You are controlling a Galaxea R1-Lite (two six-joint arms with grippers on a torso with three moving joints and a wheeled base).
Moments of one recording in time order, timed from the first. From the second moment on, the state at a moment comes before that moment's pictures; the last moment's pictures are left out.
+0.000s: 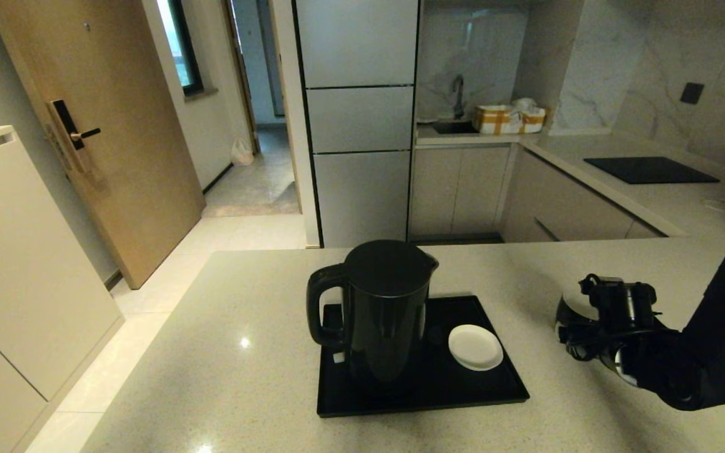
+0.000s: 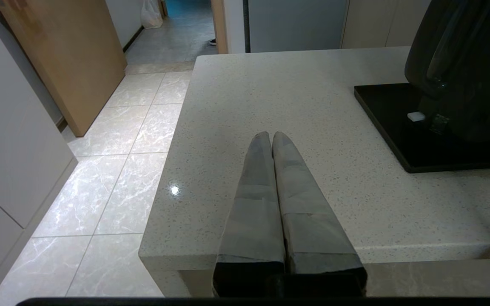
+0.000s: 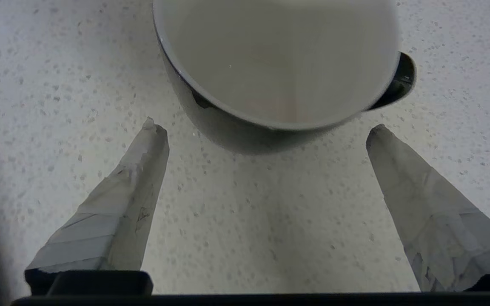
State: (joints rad) left arm 0.00 0.00 0.00 0.00 -0.01 0.03; right arm 0.08 2.19 -0.57 -0.95 -0.44 0.09
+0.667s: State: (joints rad) left arm 0.00 0.00 0.00 0.00 -0.01 0.03; right arm 0.10 2.34 -0.73 -1.07 -0.54 0.08
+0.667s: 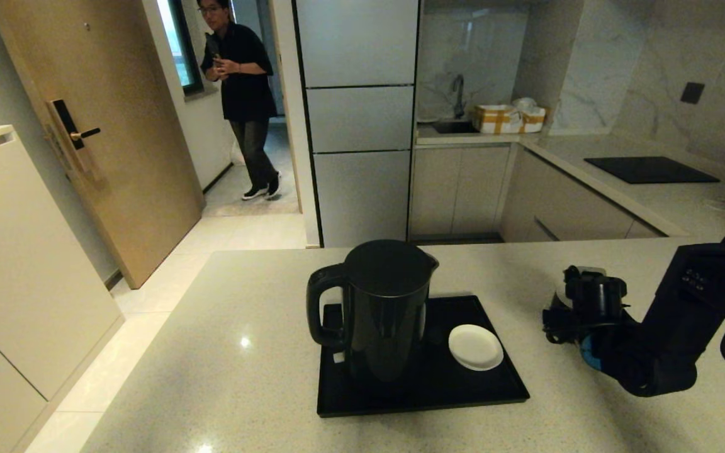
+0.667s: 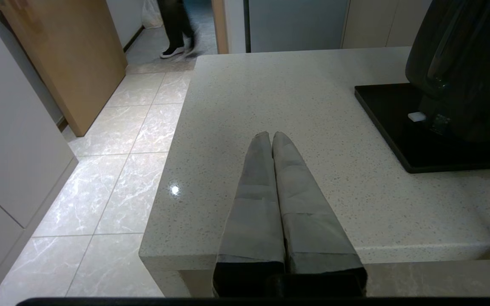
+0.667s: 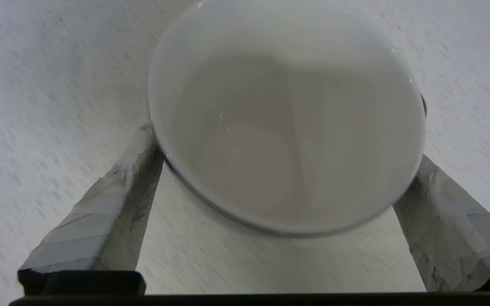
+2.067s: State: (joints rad) left arm 0.00 0.00 0.00 0.00 -0.01 0.03; right arm 0.11 2.47 -0.84 -1.15 -0.57 0.08
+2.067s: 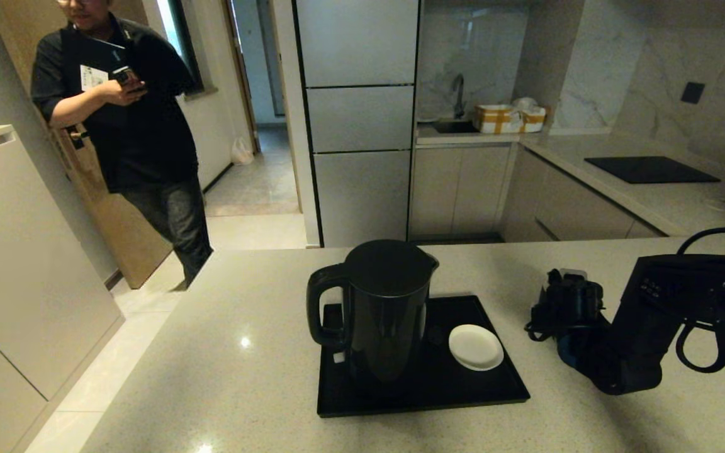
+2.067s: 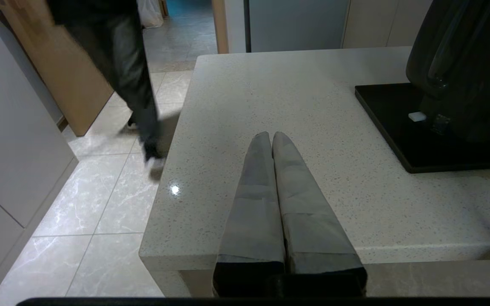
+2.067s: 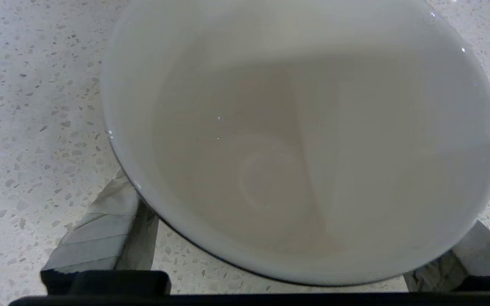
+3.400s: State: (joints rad) left arm 0.00 0.00 0.00 0.00 -0.01 0.03; right arm 0.52 2.12 -0.73 -0.94 -0.62 0.10
